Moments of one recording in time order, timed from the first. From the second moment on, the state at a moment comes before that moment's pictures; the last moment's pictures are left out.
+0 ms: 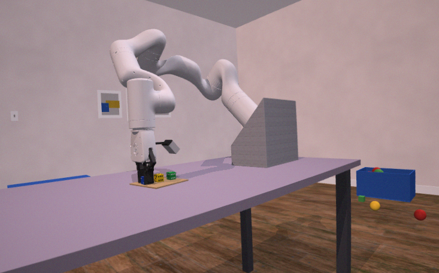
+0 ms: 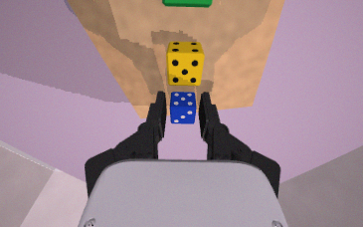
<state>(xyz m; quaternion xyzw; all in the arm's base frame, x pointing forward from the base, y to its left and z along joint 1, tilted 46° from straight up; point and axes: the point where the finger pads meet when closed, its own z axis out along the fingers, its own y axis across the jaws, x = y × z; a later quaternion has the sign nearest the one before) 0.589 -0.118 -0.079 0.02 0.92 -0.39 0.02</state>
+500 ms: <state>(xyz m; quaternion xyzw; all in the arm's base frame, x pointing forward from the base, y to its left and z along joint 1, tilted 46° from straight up) 0.589 -0.114 -0.075 0.02 0.92 -0.39 0.02</state>
